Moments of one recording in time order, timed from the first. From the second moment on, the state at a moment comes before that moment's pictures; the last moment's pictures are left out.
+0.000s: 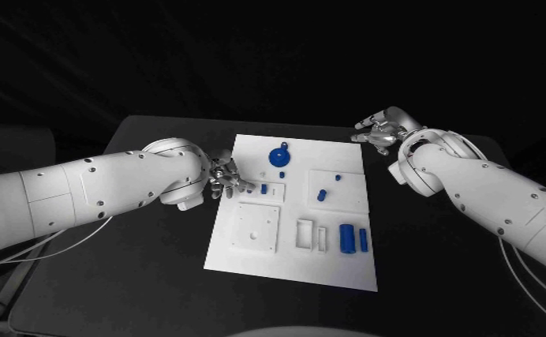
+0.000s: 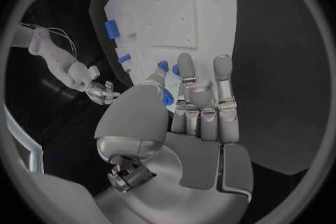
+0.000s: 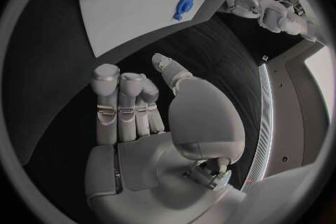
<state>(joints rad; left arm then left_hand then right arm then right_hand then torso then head) 1.29 -0.80 -0.20 1.43 -1.01 -0.05 -0.46 1.14 -0.05 0.09 0.21 0.06 1.18 0.04 0.08 0.19 1.46 -0.04 0.42 0.39 1.41 -0.11 1.17 0.76 0.05 1.30 -0.12 0.41 1.31 0.97 -0.64 0.38 1.18 -1.30 -0.33 -0.25 1.24 -0.13 0.32 -0.13 0.35 1.03 0.11 0.07 0.07 1.29 0.00 1.02 1.22 1.43 -0.08 0.93 0.93 0.08 1.47 -0.09 0.73 1.31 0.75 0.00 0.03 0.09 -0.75</state>
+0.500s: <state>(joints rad) 1.28 -0.77 -0.20 1.41 -1.03 -0.06 -0.47 1.15 -0.02 0.06 0.16 0.07 1.18 0.04 0.08 0.19 1.46 -0.04 0.42 0.39 1.41 -0.11 1.17 0.76 0.05 1.30 -0.12 0.41 1.31 0.97 -0.64 0.38 1.18 -1.30 -0.33 -0.25 1.24 -0.13 0.32 -0.13 0.35 1.03 0.11 0.07 0.07 1.29 0.00 1.02 1.22 1.43 -0.08 0.93 0.93 0.08 1.47 -0.09 0.73 1.31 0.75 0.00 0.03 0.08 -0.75</state>
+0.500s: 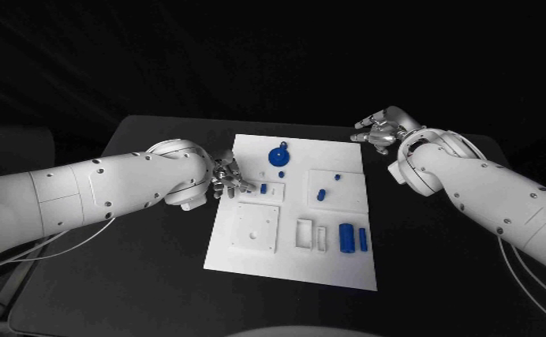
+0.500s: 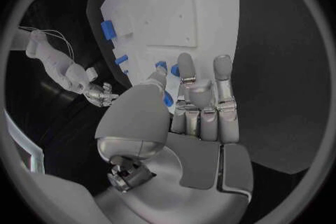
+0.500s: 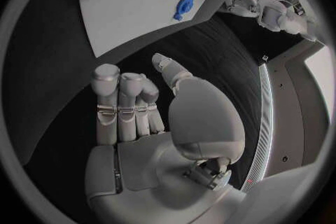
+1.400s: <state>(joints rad) 1.28 -0.74 -0.20 1.38 -1.04 -0.06 -0.47 1.16 0.02 0.05 0.12 0.08 1.20 0.04 0.08 0.20 1.46 -0.04 0.42 0.39 1.41 -0.11 1.17 0.76 0.05 1.30 -0.12 0.41 1.31 0.97 -0.64 0.38 1.18 -1.30 -0.33 -0.25 1.24 -0.13 0.32 -0.13 0.35 1.03 0.11 0.07 0.07 1.29 0.00 1.02 1.22 1.43 -0.08 0.93 0.93 0.08 1.47 -0.09 0.73 1.31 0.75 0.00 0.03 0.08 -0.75</state>
